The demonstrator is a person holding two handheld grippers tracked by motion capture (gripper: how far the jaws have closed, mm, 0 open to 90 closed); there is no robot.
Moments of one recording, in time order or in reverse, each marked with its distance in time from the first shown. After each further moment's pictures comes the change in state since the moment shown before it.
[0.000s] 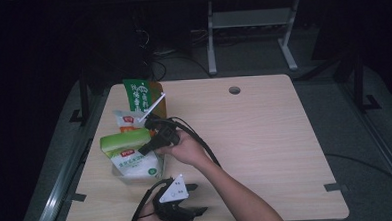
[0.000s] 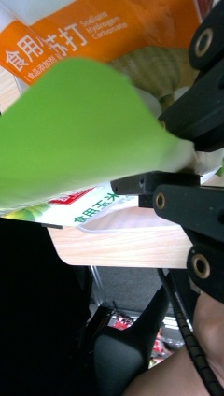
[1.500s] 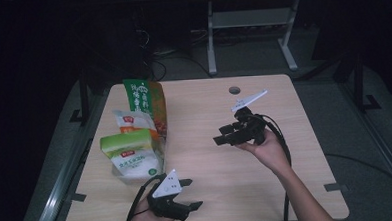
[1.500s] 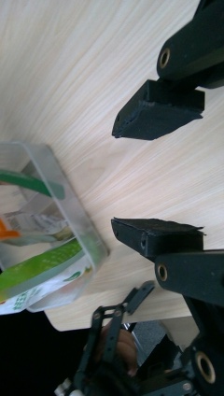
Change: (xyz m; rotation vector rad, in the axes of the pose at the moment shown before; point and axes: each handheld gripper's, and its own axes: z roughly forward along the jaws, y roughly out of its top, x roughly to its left) left arm 0.011 0.000 -0.011 -0.028 0.030 -0.031; right arm -0.021 -0.153 -0.156 -0.187 -0.271 0.195
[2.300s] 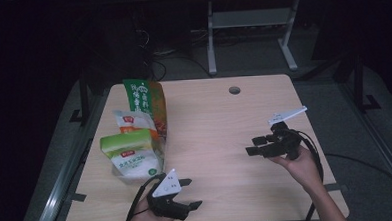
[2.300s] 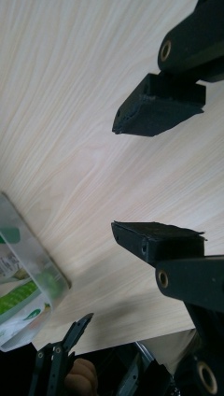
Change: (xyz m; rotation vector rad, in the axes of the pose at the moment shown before) left arm 0.000 -0.001 0.000 0.006 0.006 -0.007; right arm -0.026 -0.081 -0.048 -0.021 -0.081 0.128
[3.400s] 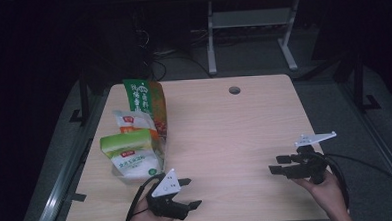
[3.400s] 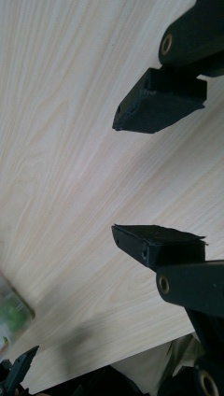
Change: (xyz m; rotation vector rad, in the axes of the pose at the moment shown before) left arm 0.001 0.000 -0.001 0.004 0.006 0.005; right arm -0.009 -0.079 -0.028 -0.017 -0.080 0.078
